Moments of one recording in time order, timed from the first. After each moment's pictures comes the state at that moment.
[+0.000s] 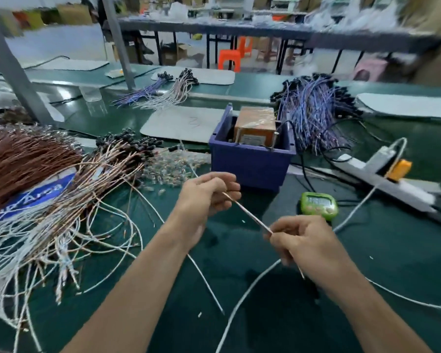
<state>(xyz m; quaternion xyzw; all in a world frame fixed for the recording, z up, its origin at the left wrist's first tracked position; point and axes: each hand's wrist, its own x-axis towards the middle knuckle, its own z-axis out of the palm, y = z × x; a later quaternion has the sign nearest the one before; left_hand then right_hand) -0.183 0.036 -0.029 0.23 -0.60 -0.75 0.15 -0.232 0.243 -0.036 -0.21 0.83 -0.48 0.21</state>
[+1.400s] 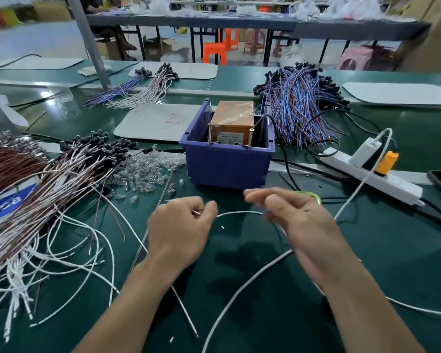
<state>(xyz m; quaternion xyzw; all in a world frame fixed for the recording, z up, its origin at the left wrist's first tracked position) -0.186 0.057 -0.062 0.29 -0.88 -0.27 0.25 -0.270 0.242 -0.035 -0.23 0.64 -0.70 0.22</state>
